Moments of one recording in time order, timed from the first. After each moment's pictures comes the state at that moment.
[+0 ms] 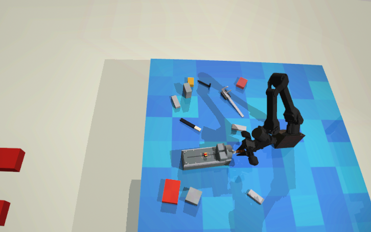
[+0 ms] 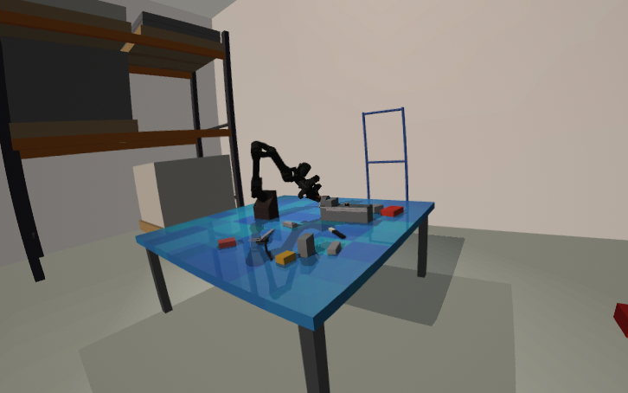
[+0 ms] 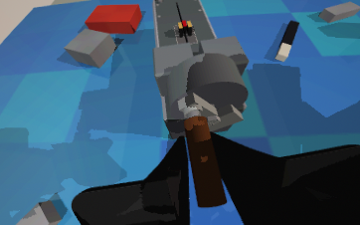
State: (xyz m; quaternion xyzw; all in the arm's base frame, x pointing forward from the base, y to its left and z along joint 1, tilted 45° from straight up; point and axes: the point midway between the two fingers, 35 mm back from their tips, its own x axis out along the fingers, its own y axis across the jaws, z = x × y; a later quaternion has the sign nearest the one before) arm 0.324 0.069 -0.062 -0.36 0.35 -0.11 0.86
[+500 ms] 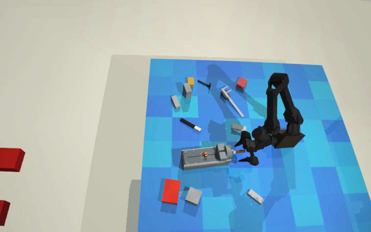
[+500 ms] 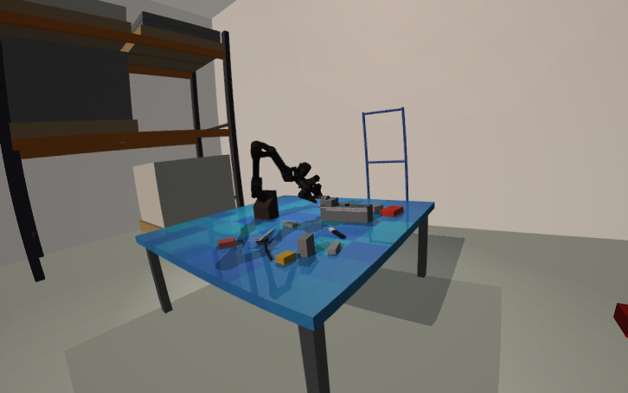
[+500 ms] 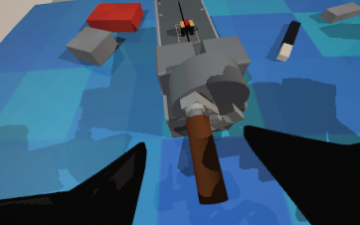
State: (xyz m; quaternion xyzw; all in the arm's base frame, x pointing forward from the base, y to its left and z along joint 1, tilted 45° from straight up) arm 0.323 0.070 -0.062 -0.36 0.36 -0.11 0.85
